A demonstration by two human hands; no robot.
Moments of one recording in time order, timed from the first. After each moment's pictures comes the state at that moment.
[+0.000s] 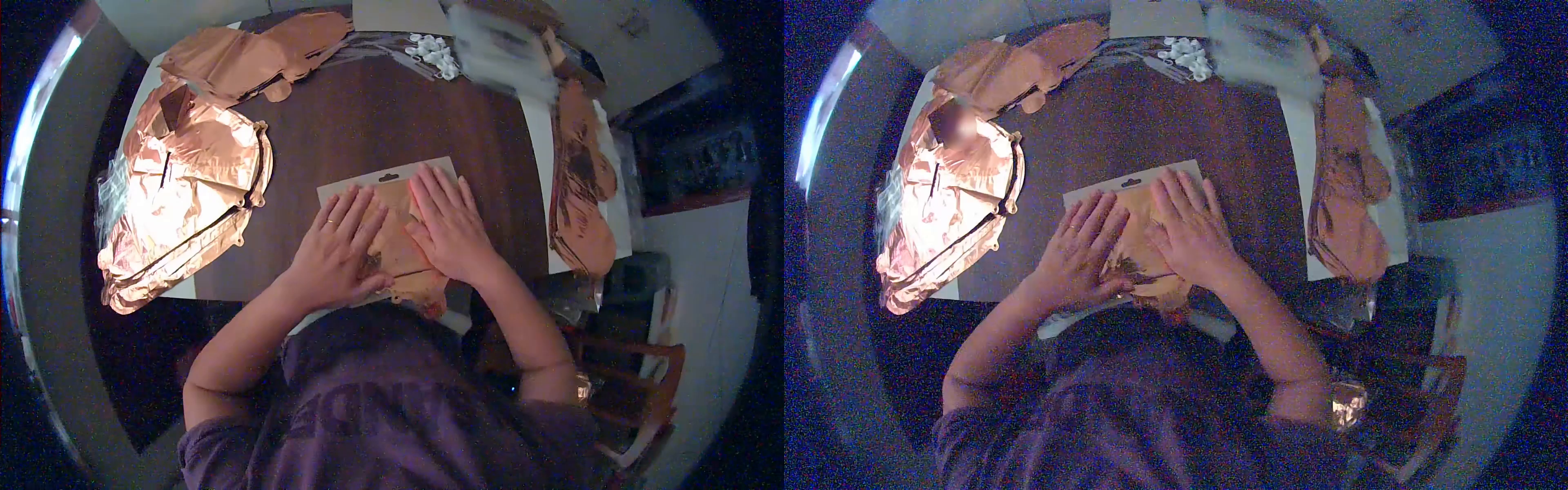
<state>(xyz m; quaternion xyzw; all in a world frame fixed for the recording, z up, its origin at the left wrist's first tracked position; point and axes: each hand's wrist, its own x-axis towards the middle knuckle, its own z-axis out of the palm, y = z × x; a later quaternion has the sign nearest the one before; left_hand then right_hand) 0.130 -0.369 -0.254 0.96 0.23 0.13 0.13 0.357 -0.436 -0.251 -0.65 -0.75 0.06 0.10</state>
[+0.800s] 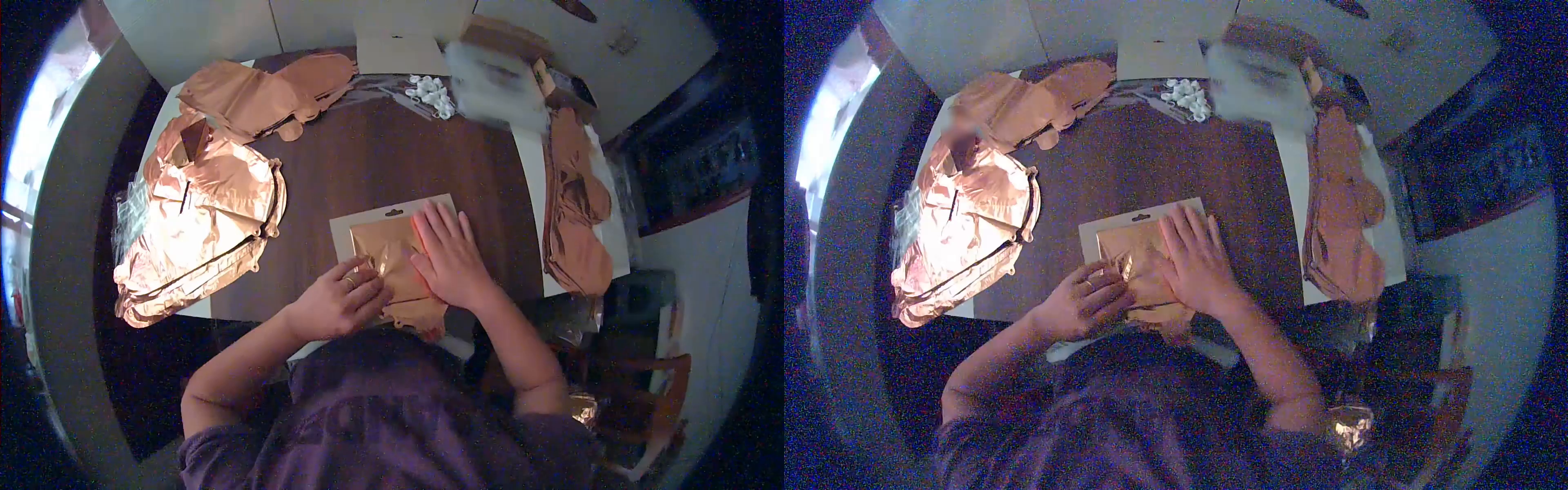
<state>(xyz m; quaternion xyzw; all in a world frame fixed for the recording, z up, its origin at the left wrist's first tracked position) 0.112 -0.370 -0.252 0.97 -0.01 0.25 0.04 0.355 -0.439 -0.242 -0.66 -0.74 0.08 0.09</state>
